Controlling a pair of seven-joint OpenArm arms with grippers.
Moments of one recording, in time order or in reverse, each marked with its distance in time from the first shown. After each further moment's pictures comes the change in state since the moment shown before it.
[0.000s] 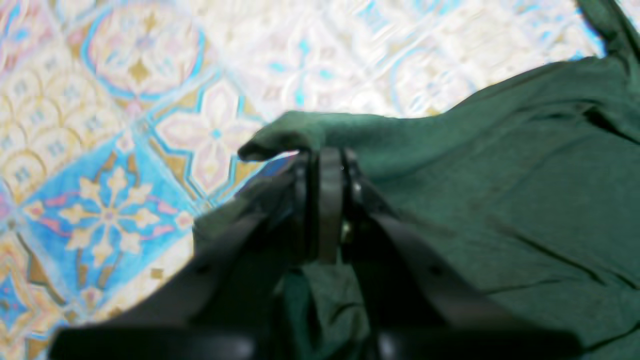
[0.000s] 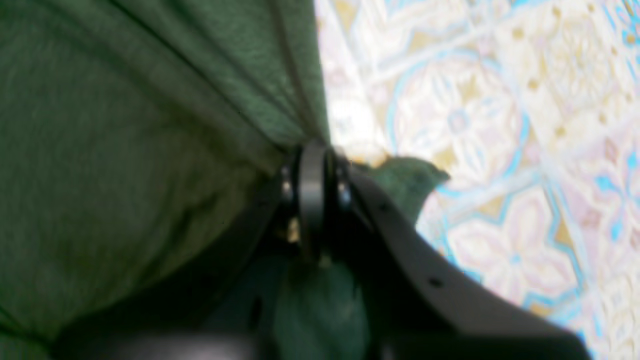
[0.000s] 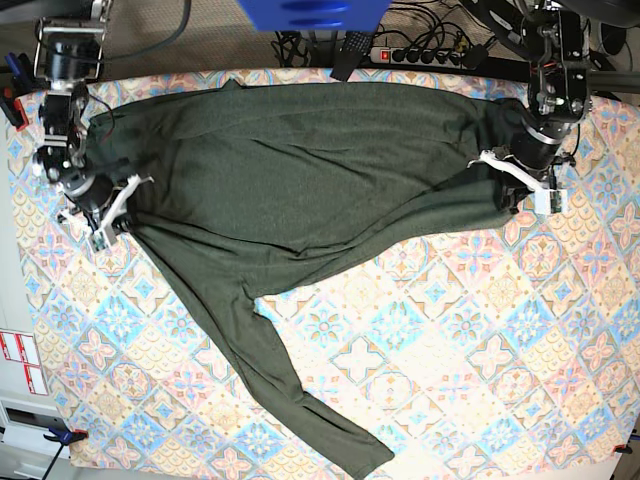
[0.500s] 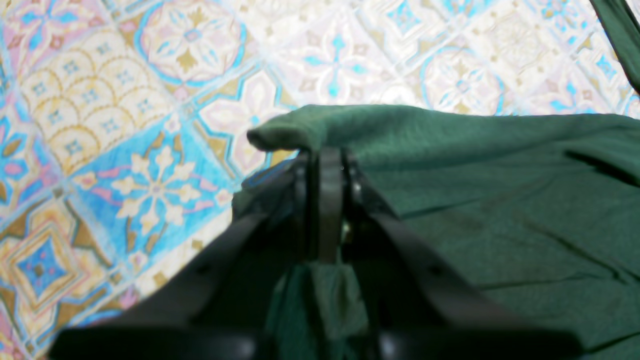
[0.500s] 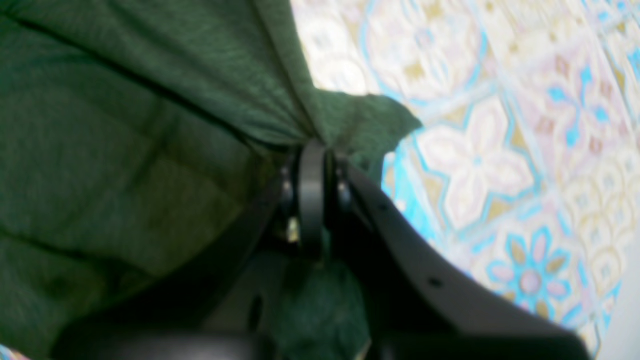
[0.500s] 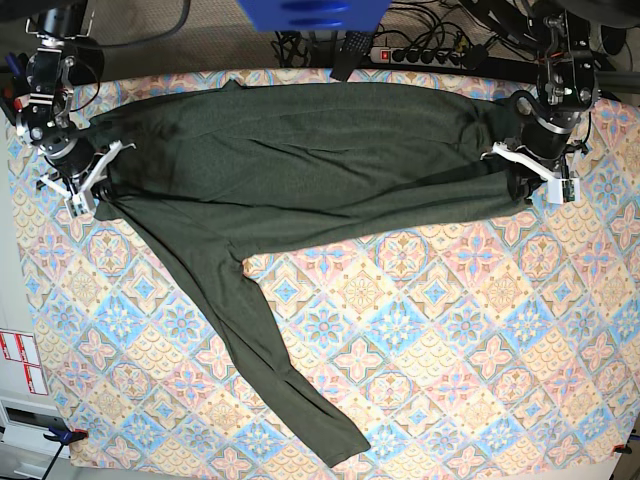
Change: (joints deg) left arm 2.4 -0.1 -1.7 0.3 0.2 0.4 0.0; right arm -10.8 0.3 7.3 7.7 0.2 0.2 0.5
